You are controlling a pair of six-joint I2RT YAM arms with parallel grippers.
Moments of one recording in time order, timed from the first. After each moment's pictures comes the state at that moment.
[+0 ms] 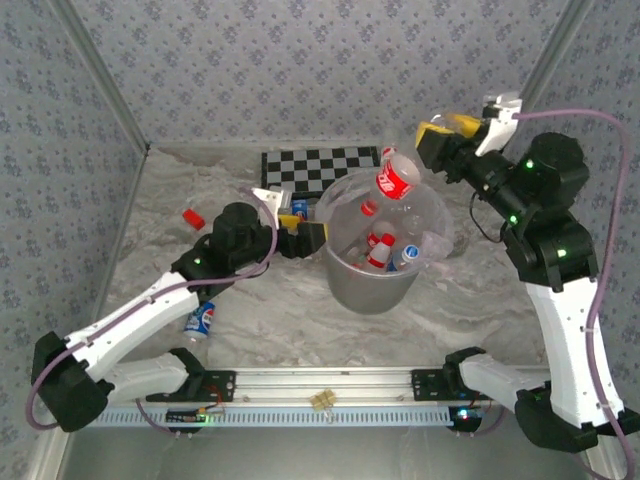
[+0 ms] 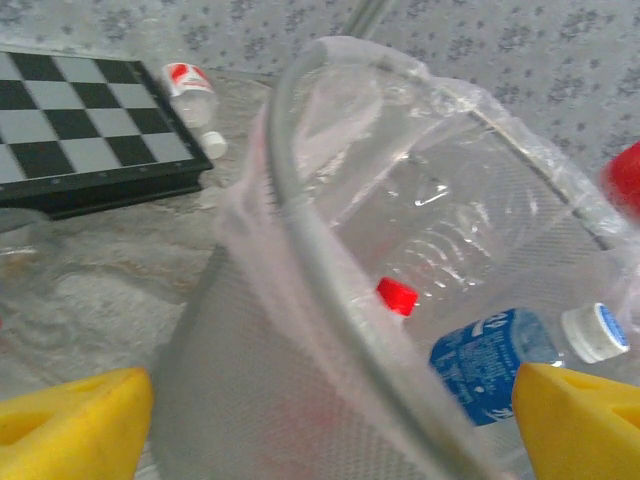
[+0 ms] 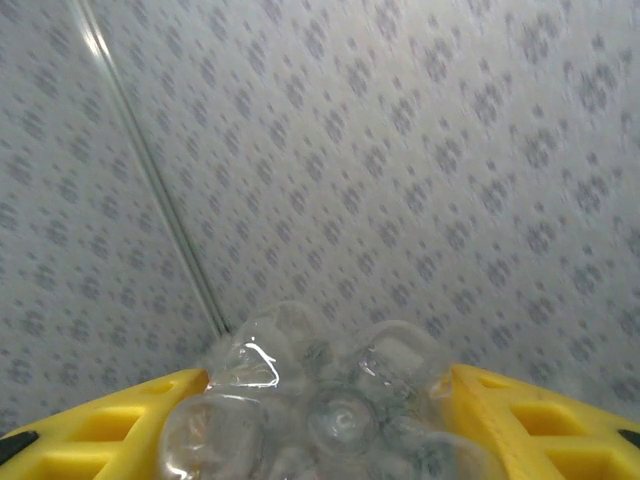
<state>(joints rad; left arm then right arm) -0.78 1.11 0.92 -0.10 0.16 -0.56 0.29 1.08 1.63 -0.58 -0.23 0.22</state>
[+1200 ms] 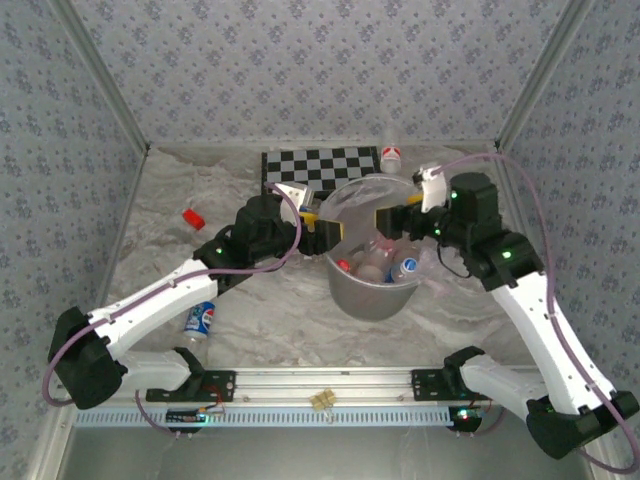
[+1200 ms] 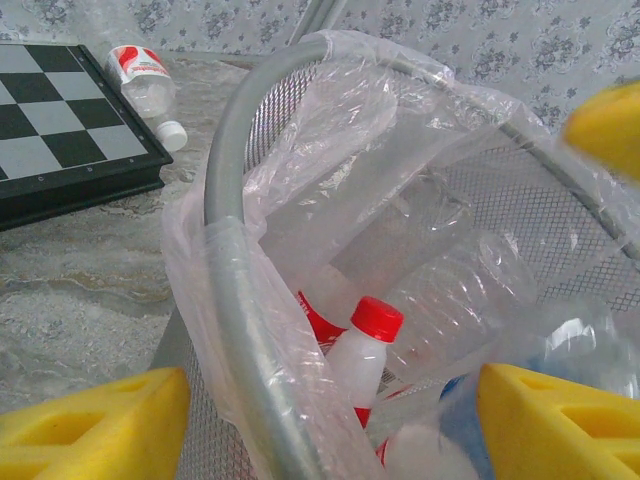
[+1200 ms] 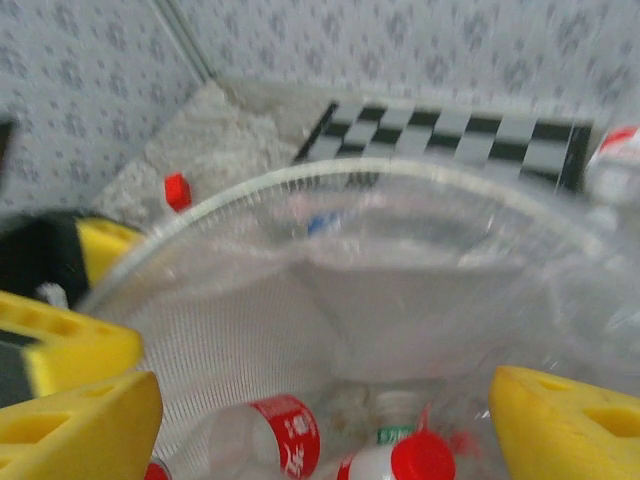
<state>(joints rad) -0.82 1.24 0.99 -0.06 0.17 -0.54 0.39 0.99 1.26 -0.72 -0.26 0.15</state>
